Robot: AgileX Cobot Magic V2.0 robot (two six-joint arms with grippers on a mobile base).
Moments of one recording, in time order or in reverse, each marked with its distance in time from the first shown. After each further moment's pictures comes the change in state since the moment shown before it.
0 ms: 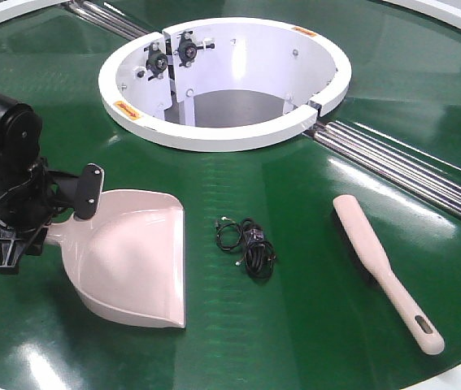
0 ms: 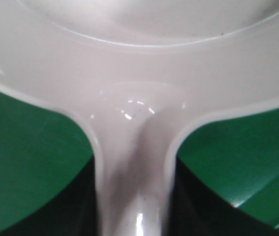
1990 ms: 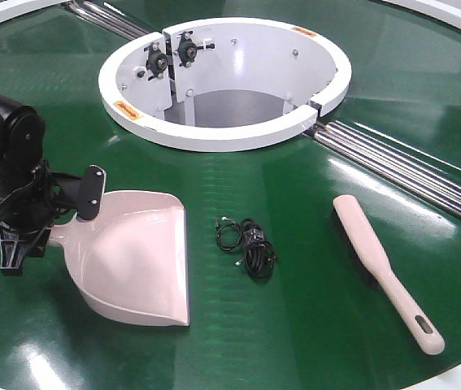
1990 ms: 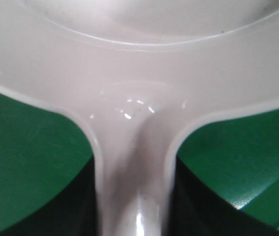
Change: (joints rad) left arm 0.000 0.012 0.000 -0.003 0.001 -0.015; right arm 0.000 0.000 0.000 0.000 0.000 0.000
